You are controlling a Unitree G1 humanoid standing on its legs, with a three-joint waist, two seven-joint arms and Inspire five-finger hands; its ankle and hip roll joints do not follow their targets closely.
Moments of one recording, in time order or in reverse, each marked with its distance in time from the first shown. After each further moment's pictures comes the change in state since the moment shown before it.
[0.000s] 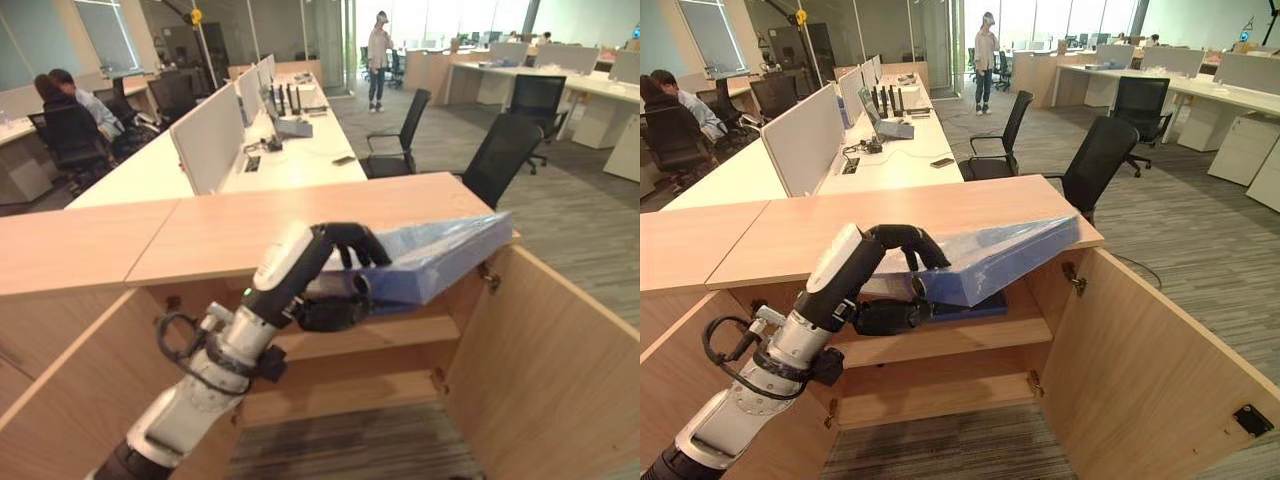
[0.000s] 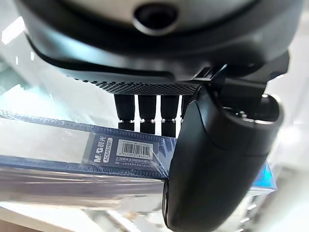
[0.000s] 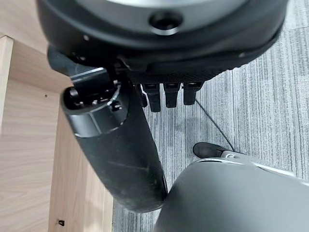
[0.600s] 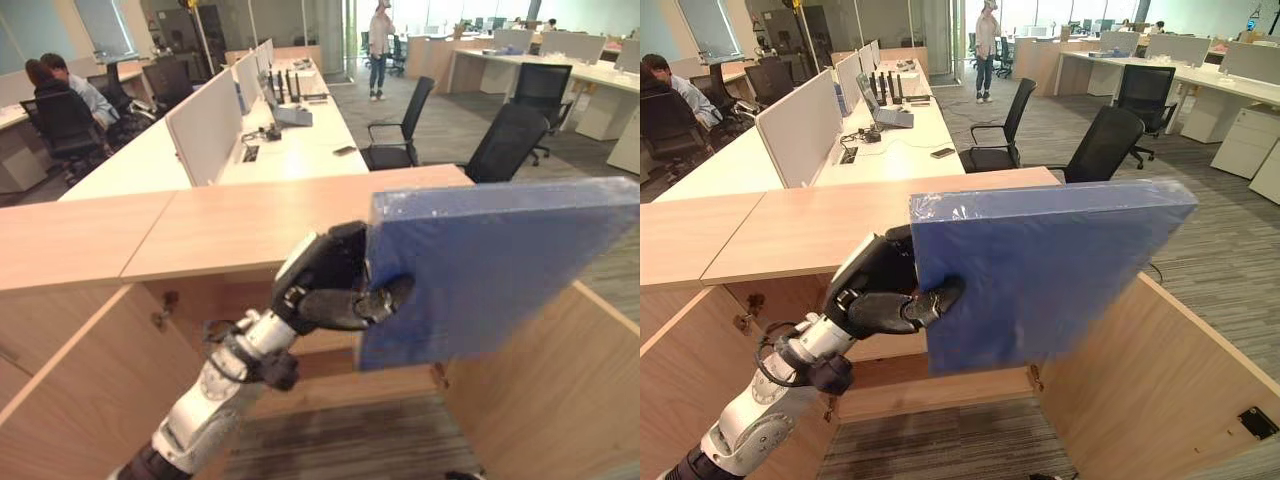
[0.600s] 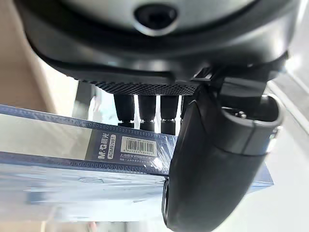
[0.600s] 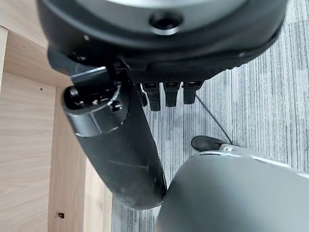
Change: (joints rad) left arm -0.020 -0.041 -0.158 0.050 -0.944 0.144 -0.266; right arm -0.026 -0.003 0.004 0.002 0.028 0.009 0.065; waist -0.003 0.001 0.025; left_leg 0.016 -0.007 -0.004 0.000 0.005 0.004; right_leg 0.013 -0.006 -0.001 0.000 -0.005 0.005
